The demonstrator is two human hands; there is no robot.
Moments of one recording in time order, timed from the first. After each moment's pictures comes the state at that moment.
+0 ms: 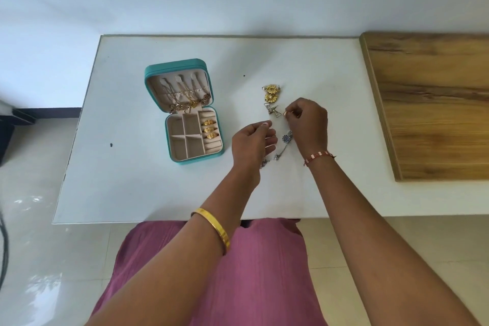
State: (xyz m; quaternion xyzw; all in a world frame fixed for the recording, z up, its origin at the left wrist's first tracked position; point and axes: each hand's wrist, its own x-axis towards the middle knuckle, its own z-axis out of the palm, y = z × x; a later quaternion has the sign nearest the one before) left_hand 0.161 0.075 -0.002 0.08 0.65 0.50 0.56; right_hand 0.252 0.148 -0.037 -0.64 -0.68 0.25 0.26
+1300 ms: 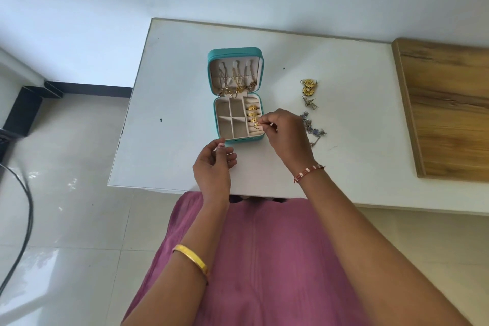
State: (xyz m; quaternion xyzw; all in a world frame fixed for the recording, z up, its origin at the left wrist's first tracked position) left_hand 0.074 -0.036 -0.026 0.05 0.70 0.61 0.36; right_hand 0.169 0.065 -0.008 -0.50 -0.78 0.30 0.22
